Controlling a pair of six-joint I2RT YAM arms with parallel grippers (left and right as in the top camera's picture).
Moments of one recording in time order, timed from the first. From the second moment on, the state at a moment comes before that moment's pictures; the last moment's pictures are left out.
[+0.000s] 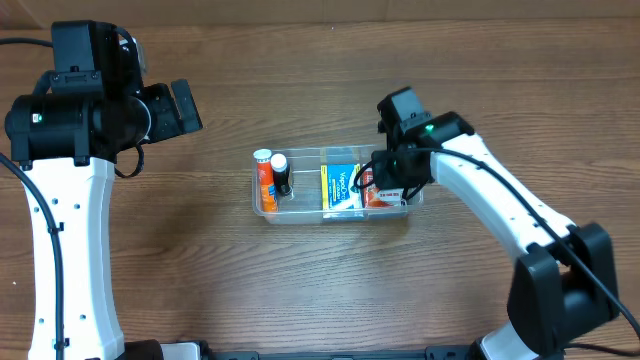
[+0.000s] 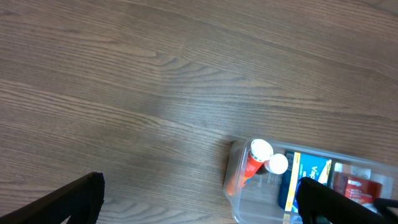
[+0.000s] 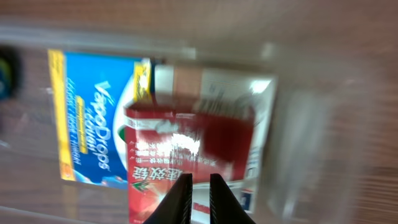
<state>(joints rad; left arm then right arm) 0.06 1.53 1.82 -1.31 0.06 -0.25 0.41 1.75 1.37 -0.97 -0.04 0.31</state>
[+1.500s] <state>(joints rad) -0.09 1.99 1.82 -1.23 0.19 -0.05 0.01 1.43 1.51 -1.11 -0.02 0.31</state>
